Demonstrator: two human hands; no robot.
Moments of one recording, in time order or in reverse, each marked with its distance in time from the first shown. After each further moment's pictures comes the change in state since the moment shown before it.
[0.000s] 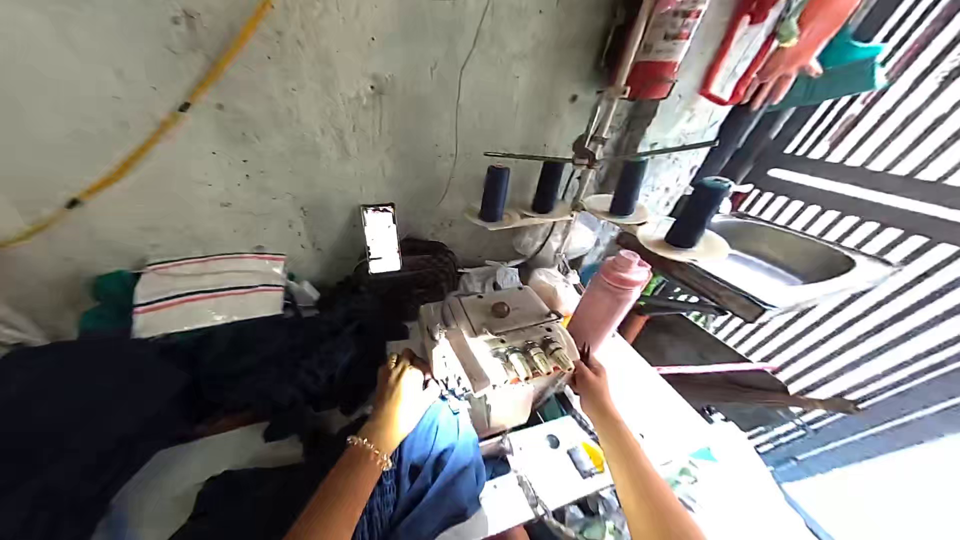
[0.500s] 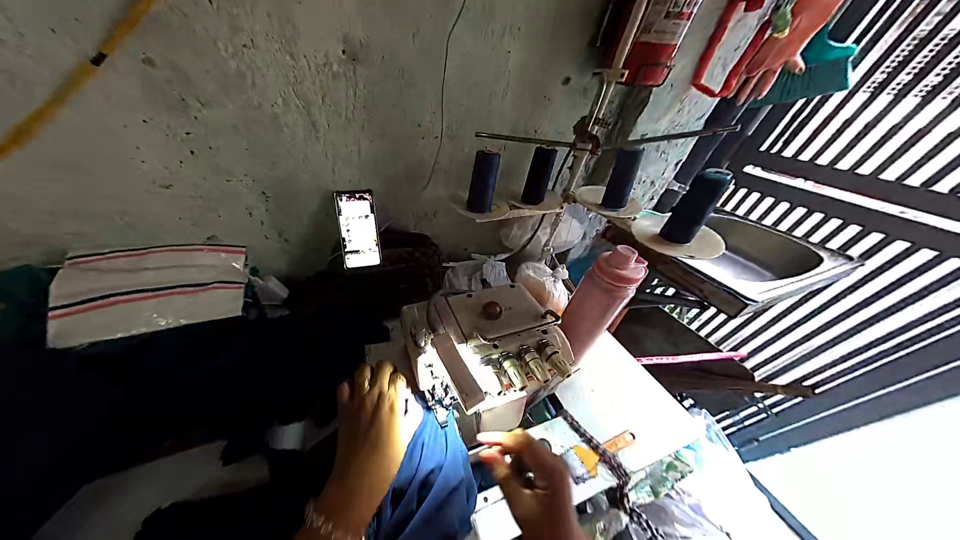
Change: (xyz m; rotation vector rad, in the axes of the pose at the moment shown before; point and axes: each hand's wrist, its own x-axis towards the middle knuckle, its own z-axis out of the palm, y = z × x) left_hand -0.027 0.000 0.017 0.139 0.518 0.162; right_hand -0.171 -0.060 0.071 -0.300 -0.284 -0.692
